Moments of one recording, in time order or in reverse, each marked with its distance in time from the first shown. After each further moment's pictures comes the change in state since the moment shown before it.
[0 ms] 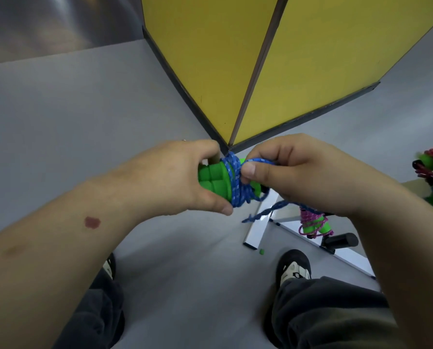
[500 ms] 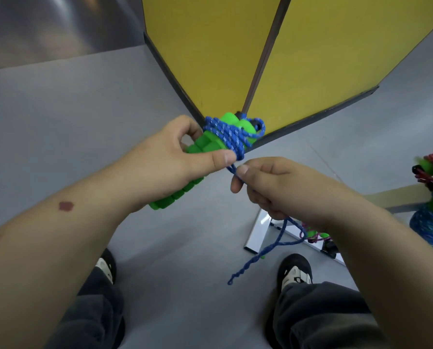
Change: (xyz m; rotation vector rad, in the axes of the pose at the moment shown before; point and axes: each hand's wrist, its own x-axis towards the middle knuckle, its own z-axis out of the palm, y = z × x) left_hand 0.003 -0.009 -0.006 -0.586 0.132 -0.106; right_hand 0.012 0.013 0.022 0.163 0.004 0.282
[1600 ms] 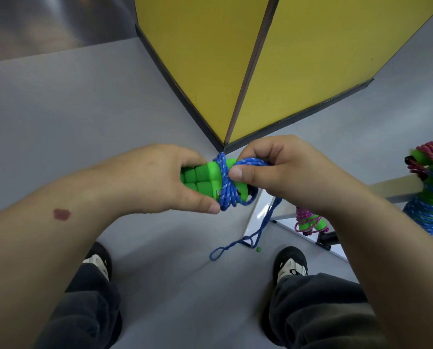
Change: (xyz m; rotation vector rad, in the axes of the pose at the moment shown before) left_hand -0.001 -0.007 -0.002 0.494 -0.268 0.047; right_hand -0.006 0.000 -0.012 -0.017 0.085 -0.279
